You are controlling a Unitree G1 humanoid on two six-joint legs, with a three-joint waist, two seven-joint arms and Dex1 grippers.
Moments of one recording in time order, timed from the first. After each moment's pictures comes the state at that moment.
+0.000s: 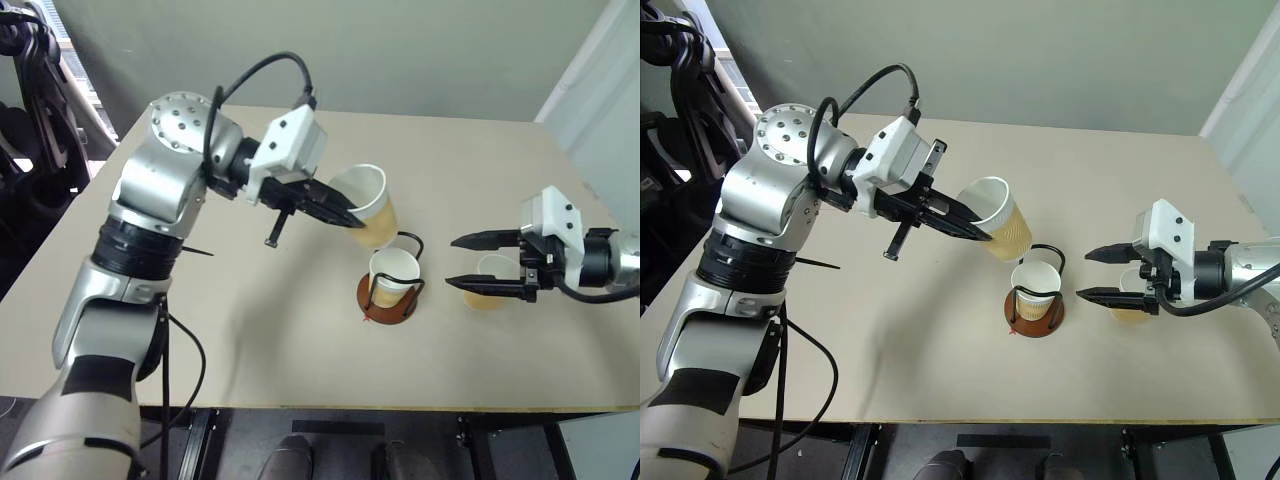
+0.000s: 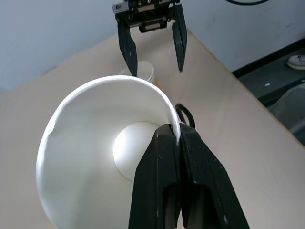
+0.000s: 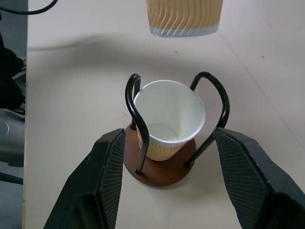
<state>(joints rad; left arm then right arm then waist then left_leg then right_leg) -1.19 0.67 -0.32 0.19 -0.41 0.26 -1.57 -0.38 -1.08 -0.16 -0.43 0.64 0.66 1.10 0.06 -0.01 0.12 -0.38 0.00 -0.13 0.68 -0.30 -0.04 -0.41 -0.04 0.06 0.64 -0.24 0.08</state>
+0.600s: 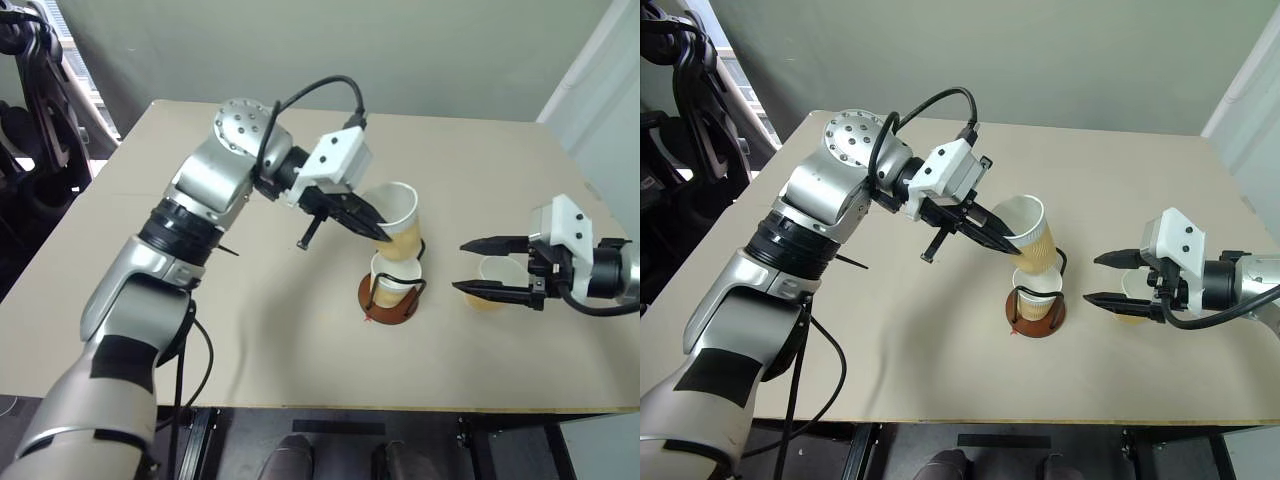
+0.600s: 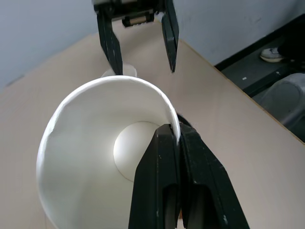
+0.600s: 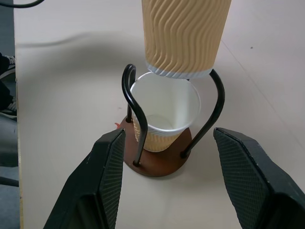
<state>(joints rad) -1.29 0.59 -0.50 0.35 -0.43 0.10 -1.58 -0.29 -1.09 -0.23 -0.48 0.65 0.67 1.07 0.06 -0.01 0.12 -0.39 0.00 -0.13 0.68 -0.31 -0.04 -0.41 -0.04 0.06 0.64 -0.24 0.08</state>
